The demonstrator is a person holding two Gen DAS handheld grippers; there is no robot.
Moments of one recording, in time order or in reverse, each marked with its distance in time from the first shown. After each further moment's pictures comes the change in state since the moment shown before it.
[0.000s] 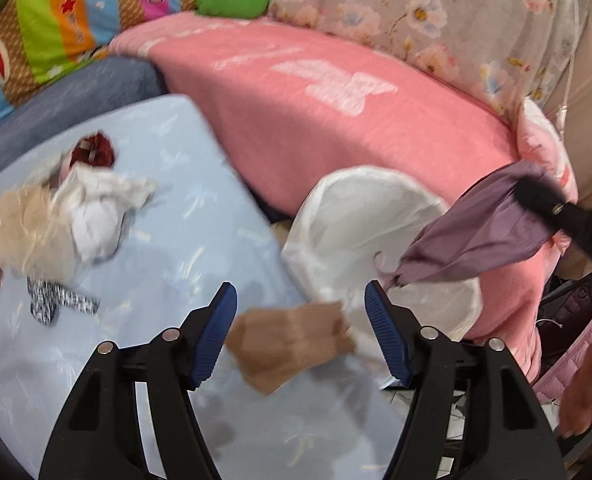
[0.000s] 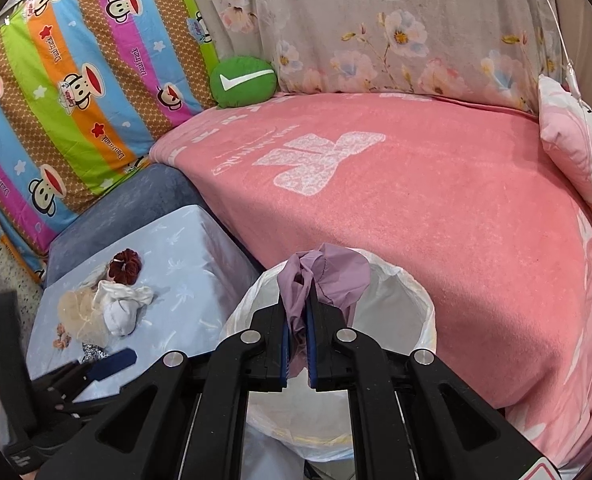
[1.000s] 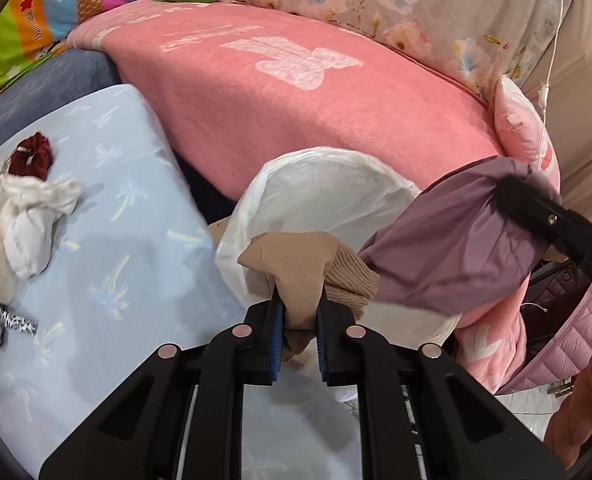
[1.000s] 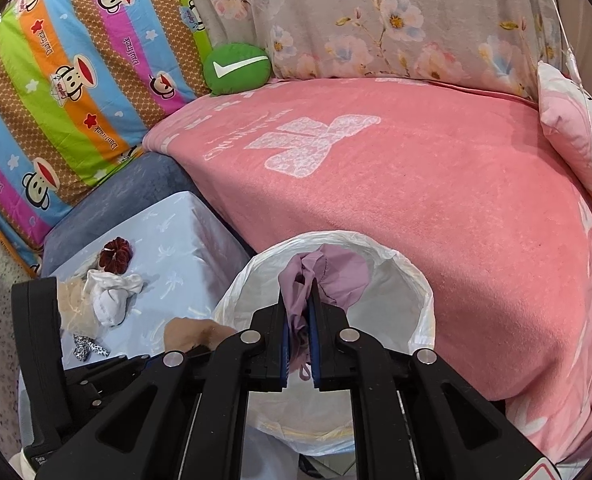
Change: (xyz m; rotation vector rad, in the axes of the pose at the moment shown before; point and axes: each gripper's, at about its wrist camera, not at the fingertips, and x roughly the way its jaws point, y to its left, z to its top) left arm 0.035 -0.037 0.019 0.064 0.036 -0.124; right arm 0.009 -0.009 -0.002 0.012 0.027 -0.021
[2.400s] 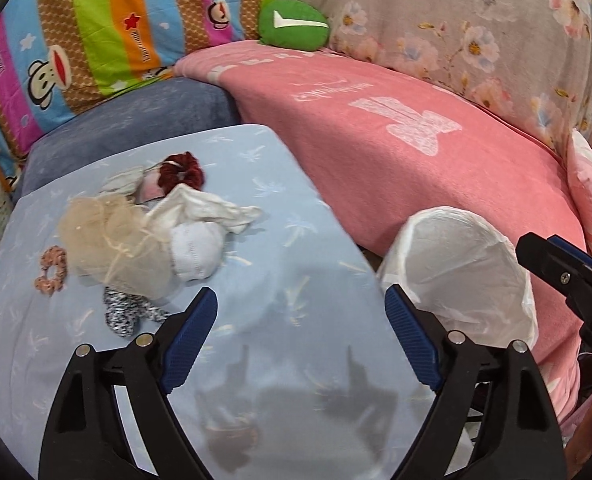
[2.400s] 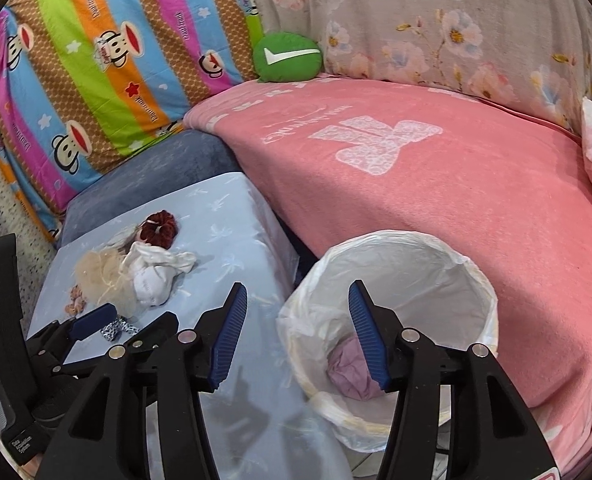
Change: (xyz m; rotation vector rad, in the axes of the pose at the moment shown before) left arm -0.076 0.079 -0.020 -0.116 -0.182 0.328; right arm 0.005 0.091 -0.017 -0.146 0.029 0.084
